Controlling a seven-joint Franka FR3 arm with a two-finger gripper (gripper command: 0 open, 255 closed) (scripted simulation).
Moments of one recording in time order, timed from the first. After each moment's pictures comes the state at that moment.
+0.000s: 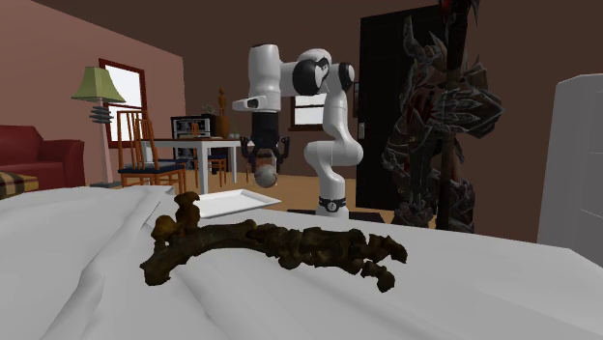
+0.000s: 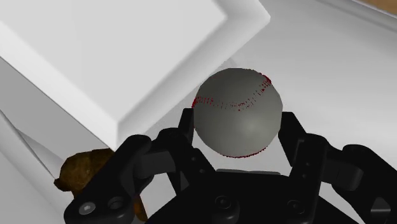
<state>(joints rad) -0.10 -0.36 -0.31 -2.34 -0.14 1.98 -0.42</state>
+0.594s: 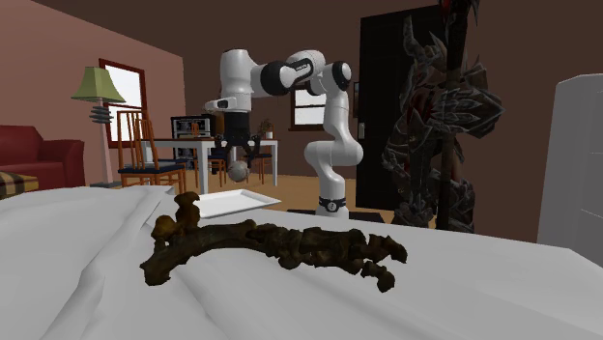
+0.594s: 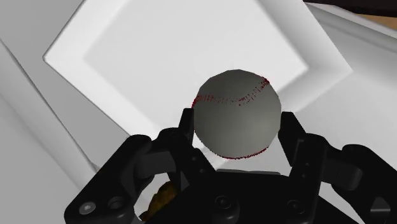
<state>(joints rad) -0.18 -0.33 -0.46 -2.28 -0.18 1.96 -0.63</state>
